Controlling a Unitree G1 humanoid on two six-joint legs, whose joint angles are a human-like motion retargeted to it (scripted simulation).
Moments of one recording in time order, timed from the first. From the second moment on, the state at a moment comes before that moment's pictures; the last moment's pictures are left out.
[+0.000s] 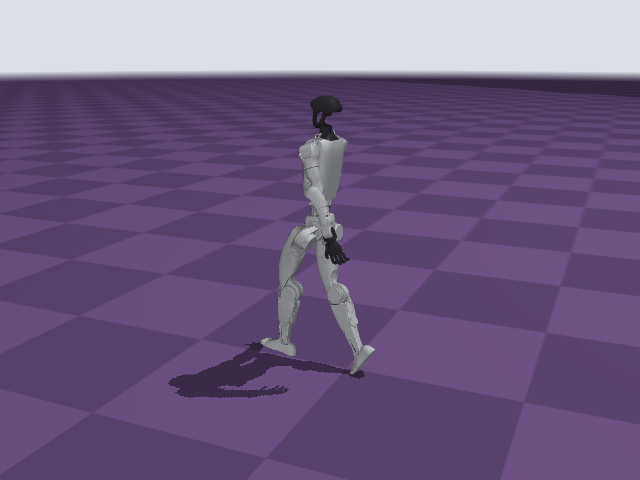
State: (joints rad) left arm 0.38 0.09 0.49 1.69 0.49 -0.07 -0.16; right arm -0.15 -0.20 -0.23 1.41 -0.57 -0.07 -0.02; waist 0.00 -0.07 -0.15; left_leg -0.40 -0.15 0.11 0.14 0.01 0.20; right_leg 0.16 0.08 -0.08 0.30 0.46 -0.04
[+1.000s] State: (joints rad) left arm 0.48 0.04 0.46 1.70 0.68 -0.07 -0.14; right arm -0.35 -0.26 -0.20 1.13 -0.57 -0.09 -0.10; waist -0.05 -0.06 -0.01; left_leg -0.48 -0.13 0.18 0.11 -0.06 0.11; right_leg 0.09 0.15 0.03 0.07 -0.10 -0.19
